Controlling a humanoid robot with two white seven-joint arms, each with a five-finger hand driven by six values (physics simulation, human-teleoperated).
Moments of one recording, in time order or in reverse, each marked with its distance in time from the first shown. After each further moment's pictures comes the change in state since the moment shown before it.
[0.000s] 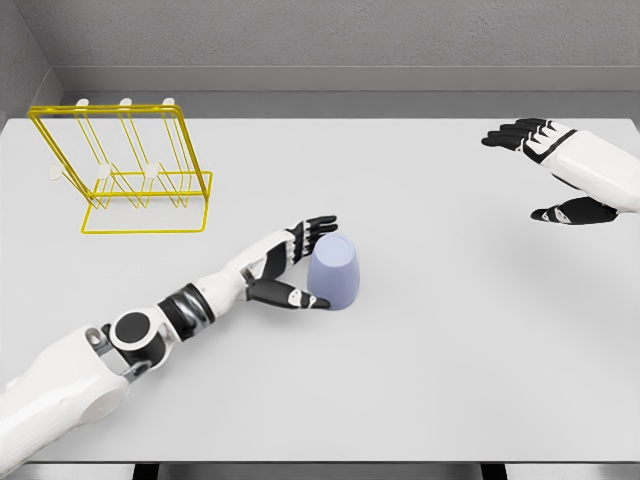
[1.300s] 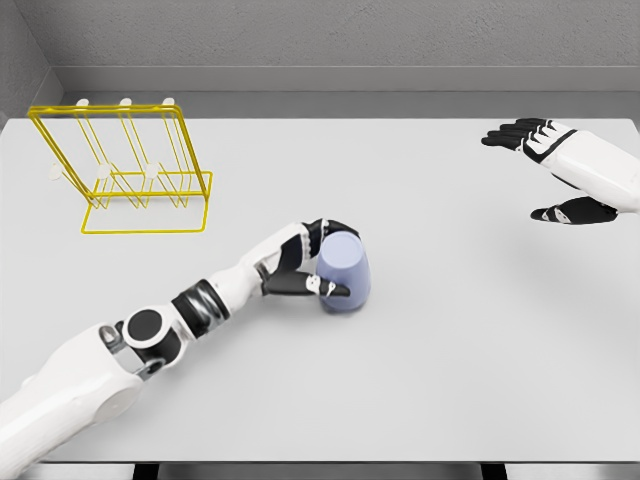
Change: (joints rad) left arm -0.002 -0.035 0.025 -0.040 0.013 -0.003 0.005; right arm 0.000 0.001 0.000 0.000 -0.001 0.000 -0.001
